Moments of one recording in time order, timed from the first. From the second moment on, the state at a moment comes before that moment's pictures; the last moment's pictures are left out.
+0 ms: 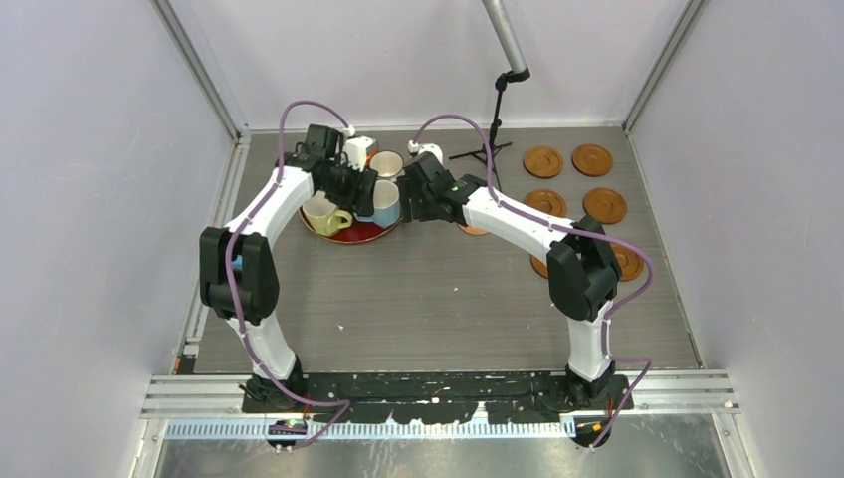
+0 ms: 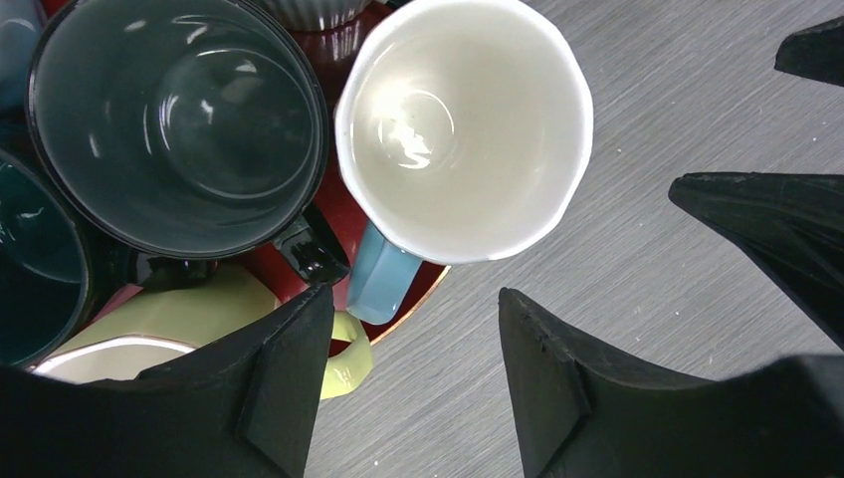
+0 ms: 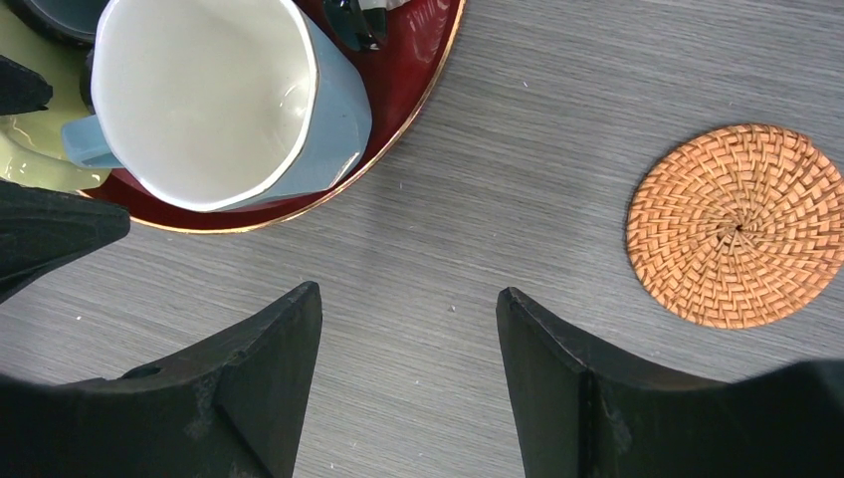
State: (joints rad) left arm -0.22 1.79 1.49 -0.69 0.36 0.21; right arm 0.76 1.95 1.62 -0.48 0.24 0.45
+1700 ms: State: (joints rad) left arm -0.12 1.38 1.49 -0.72 0.17 -0.09; right arm 0.96 2.10 1.97 -0.65 0.47 0.67
